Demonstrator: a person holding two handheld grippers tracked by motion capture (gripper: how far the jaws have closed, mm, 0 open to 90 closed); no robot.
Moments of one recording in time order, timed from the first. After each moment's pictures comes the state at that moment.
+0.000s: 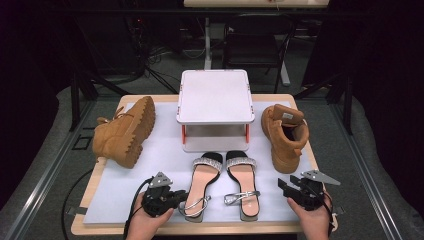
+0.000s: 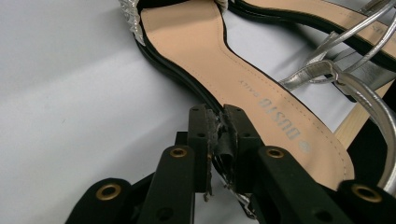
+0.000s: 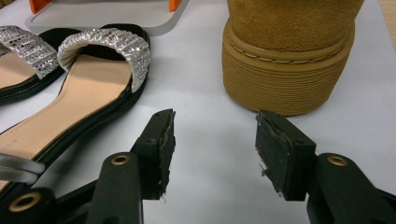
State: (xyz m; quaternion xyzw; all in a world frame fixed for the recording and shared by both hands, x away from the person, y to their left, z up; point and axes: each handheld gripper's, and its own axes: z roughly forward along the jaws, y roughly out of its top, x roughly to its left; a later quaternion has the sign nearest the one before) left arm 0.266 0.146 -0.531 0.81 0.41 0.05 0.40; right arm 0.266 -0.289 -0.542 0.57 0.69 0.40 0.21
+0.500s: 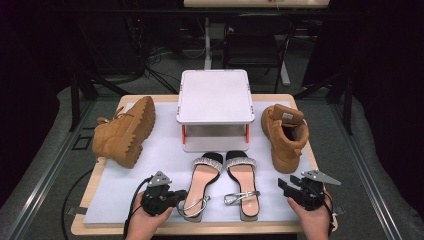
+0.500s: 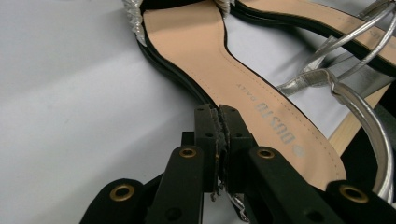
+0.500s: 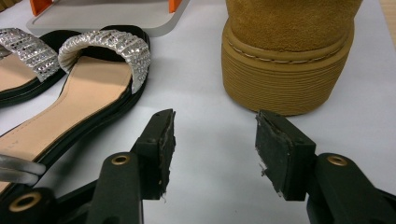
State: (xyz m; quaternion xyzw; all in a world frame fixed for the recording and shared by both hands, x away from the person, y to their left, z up) left arm 0.269 0.149 -0.528 0.81 0.42 0.06 0.40; right arm 0.266 -0.290 -0.542 0.57 0.68 0.40 0.21
